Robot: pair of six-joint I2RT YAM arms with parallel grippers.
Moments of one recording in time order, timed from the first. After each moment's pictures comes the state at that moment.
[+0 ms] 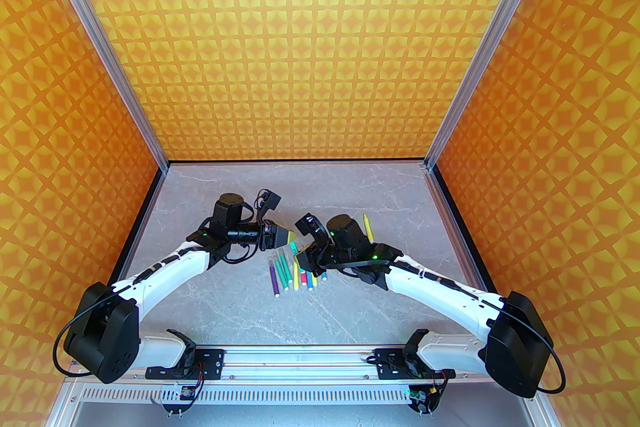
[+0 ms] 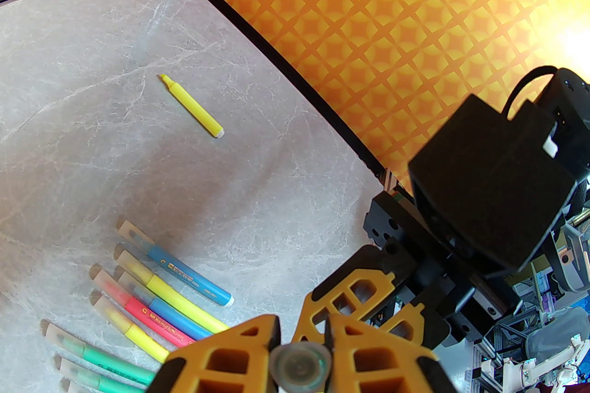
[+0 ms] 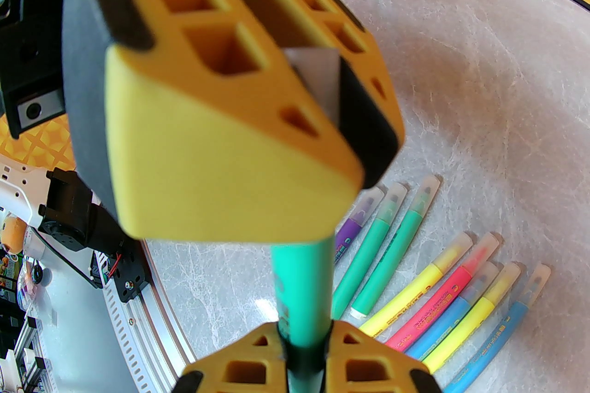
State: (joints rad) left arm -0.47 1.38 0.88 0.03 0.89 -0.37; right arm 0.74 1.28 0.86 -0.22 -0.38 0.19
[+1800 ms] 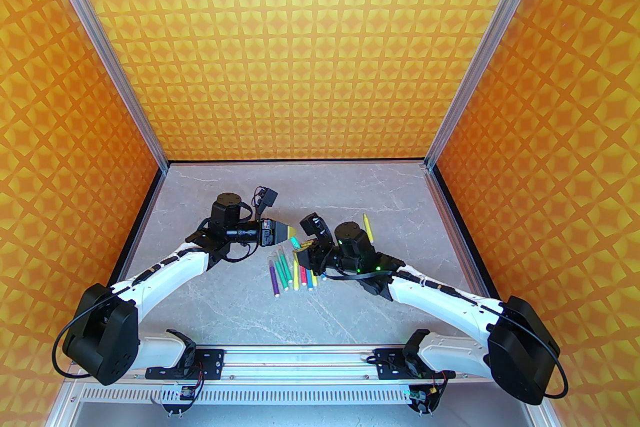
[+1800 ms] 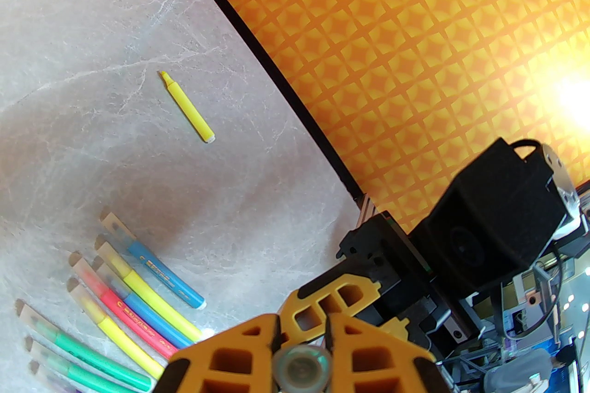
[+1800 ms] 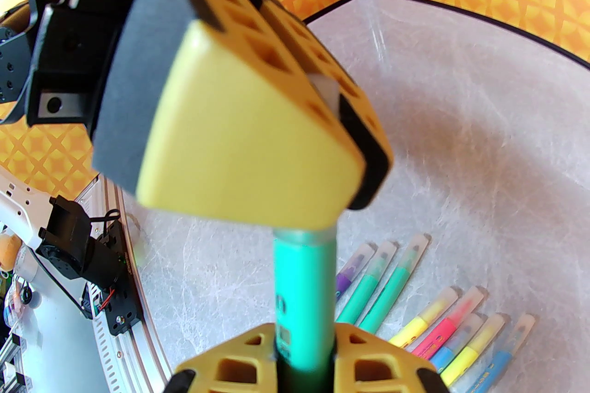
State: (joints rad) left arm -0.45 1.37 0.85 0.14 0.88 -0.60; right arm 0.74 1.22 0.69 0.09 -0.34 0.20
